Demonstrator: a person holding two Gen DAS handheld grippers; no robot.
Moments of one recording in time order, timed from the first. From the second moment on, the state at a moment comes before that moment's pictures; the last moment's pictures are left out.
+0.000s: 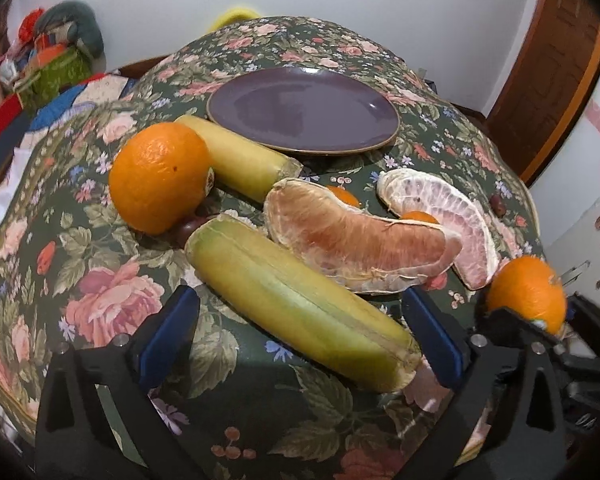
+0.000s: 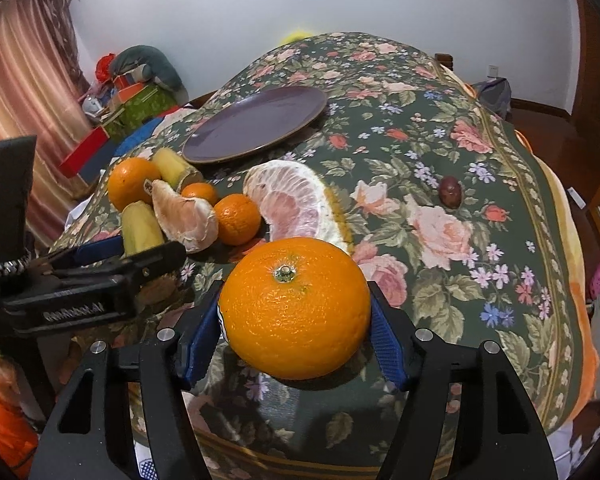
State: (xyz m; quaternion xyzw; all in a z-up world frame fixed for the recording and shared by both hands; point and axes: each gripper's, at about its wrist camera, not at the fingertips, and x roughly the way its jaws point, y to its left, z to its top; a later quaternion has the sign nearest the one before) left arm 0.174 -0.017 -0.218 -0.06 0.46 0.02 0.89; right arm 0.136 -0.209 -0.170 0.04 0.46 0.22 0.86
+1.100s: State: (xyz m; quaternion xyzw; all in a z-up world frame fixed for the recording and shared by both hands) left arm 0.174 0.008 -0.216 -0.07 0.47 0.01 0.88; right arm 0.148 -0.207 -0.147 0.04 0.41 0.23 0.88
